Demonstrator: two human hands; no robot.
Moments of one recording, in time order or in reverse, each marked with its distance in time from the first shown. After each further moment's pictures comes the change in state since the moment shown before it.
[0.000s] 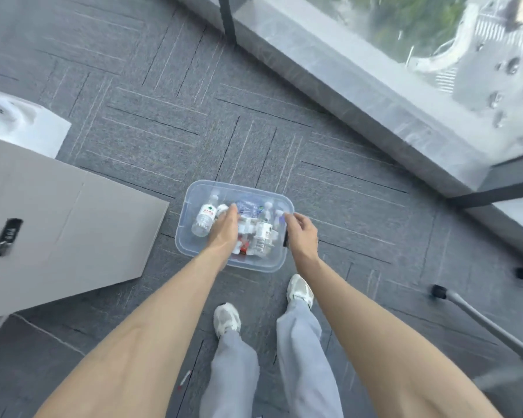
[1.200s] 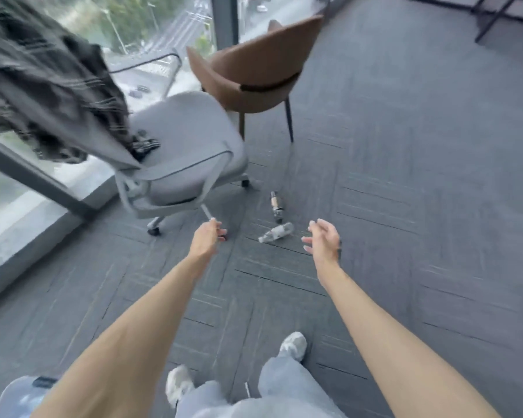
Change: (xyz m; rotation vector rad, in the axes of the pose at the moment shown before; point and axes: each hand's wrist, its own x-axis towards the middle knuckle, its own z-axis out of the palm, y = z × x) left_hand -0.643 -0.305 0.377 1.016 -0.995 0.589; right_hand -0.614 0.489 -0.457 1.219 1.372 0.087
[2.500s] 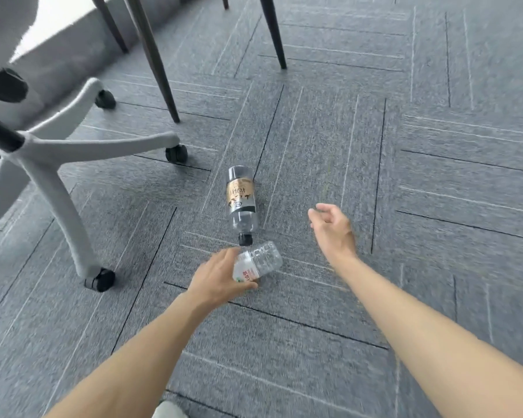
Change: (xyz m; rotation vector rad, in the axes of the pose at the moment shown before) left_hand 0.589 -0.332 0.367 1.130 -0.192 0.337; right_hand 0.685 0.371 0.080 -0.354 -0.194 -0.198
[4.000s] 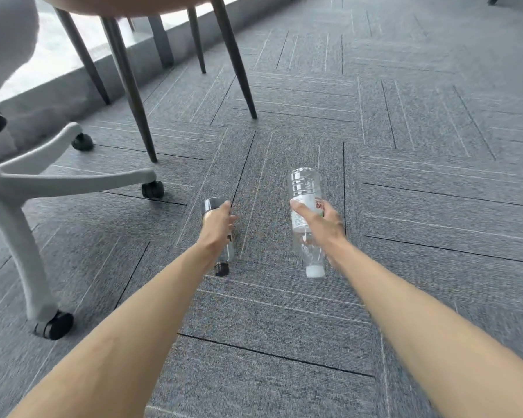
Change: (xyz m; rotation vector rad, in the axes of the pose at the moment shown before) left_hand 0.061 0.079 -0.067 -1.037 0.192 -0.020; right_hand 0.023 -0.025 -0.037 0.130 -0.006 -0.073
